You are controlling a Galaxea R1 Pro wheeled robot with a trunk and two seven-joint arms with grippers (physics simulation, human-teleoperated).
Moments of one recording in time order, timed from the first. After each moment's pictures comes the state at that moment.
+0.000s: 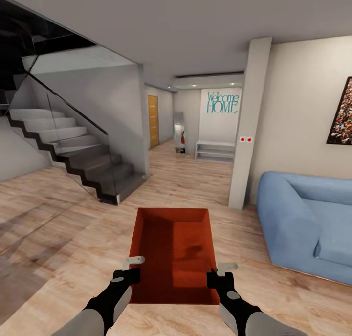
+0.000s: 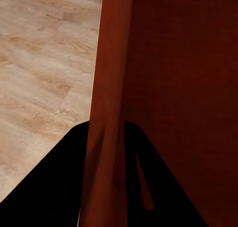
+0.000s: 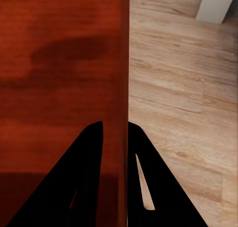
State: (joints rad) left arm -0.60 -0.11 0.02 -0.33 0.02 0.06 0.20; right arm -0.65 0.12 -0.04 -0.09 0.10 -0.31 -0.13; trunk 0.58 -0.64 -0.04
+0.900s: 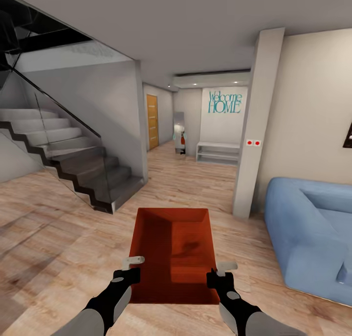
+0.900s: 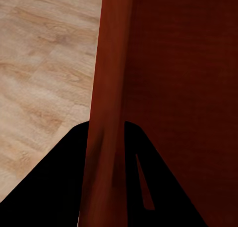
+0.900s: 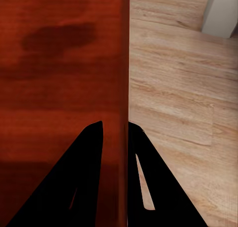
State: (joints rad) left arm -0.60 -0.11 0.02 -0.33 0.02 0.06 0.20; right arm -0.65 0.12 -0.04 -0.09 0.10 -0.31 -0.13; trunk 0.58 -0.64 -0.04
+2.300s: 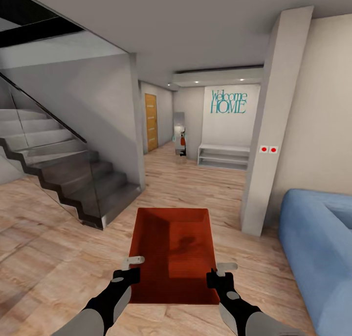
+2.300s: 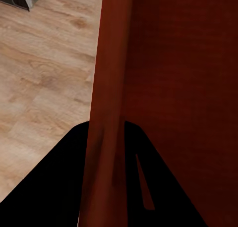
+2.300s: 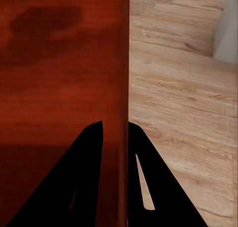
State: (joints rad) left arm -0.60 -0.11 0.02 -0.33 0.02 0.06 0.20; right arm -0.65 0.12 -0.04 -0.09 0.10 -0.31 -0.13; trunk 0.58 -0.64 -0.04
